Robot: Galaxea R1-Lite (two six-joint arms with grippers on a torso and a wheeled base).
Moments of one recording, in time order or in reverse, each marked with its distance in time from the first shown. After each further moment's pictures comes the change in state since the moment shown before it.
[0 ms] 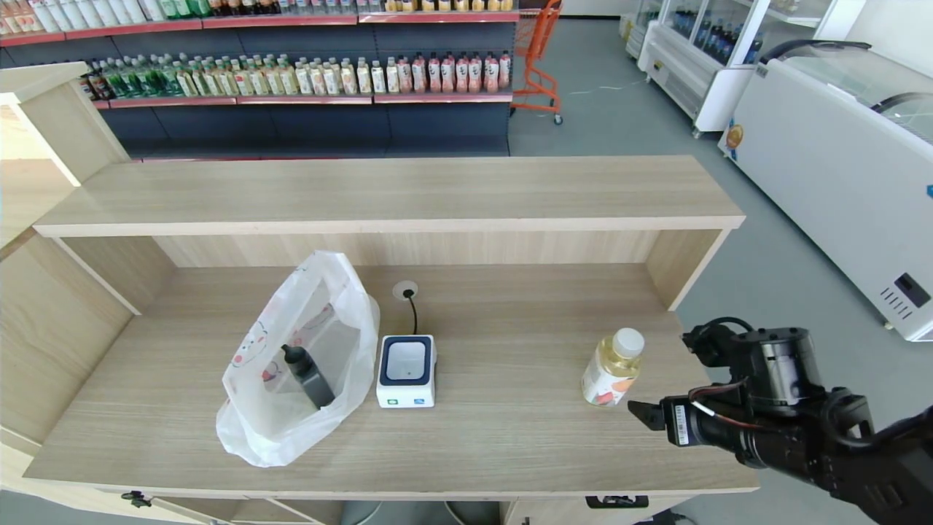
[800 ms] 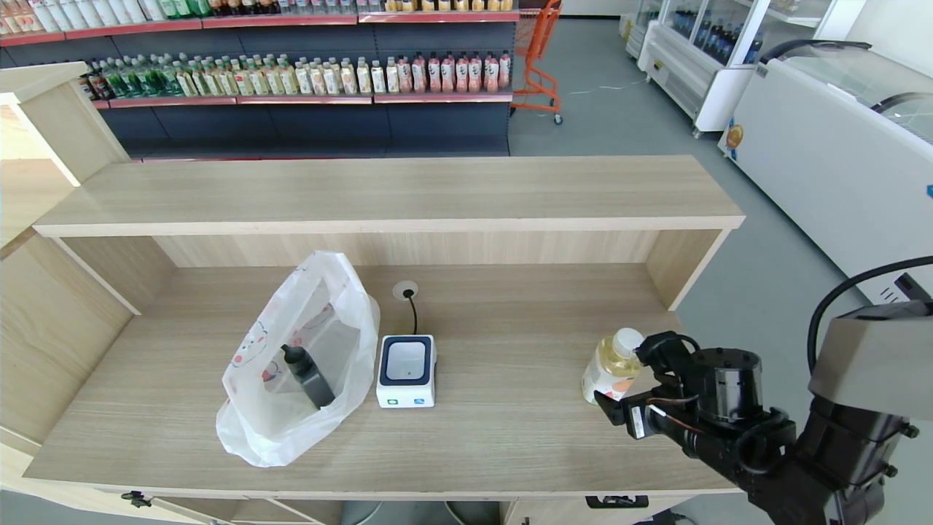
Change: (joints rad) left arm 0.000 0.000 0.000 0.000 0.000 0.000; right arm 0.025 0.333 0.027 -0.569 0.002 -0.215
